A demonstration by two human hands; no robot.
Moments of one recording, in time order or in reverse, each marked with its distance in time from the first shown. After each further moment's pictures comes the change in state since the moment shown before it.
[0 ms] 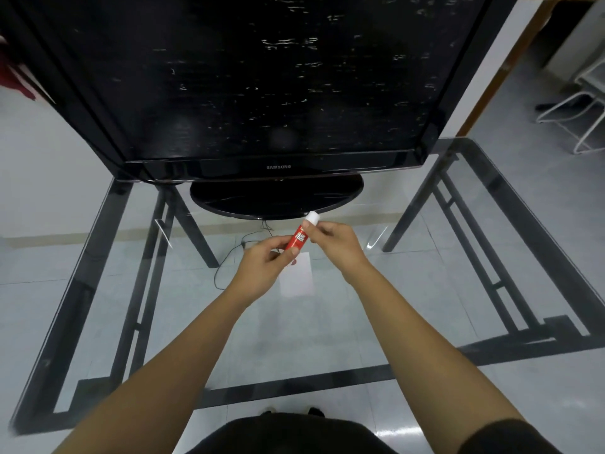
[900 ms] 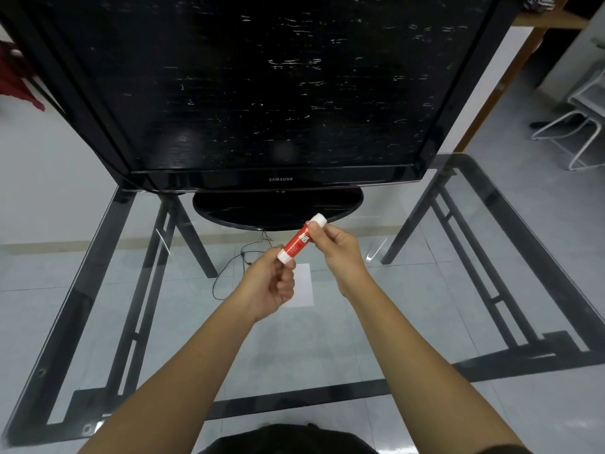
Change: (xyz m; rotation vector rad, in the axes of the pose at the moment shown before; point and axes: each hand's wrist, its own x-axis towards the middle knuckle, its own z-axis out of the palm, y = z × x) left_hand -0.002 0.025 0.005 -0.846 -0.029 -0.647; right_hand -0.010 -0.010 0.006 0.252 0.018 -0.033
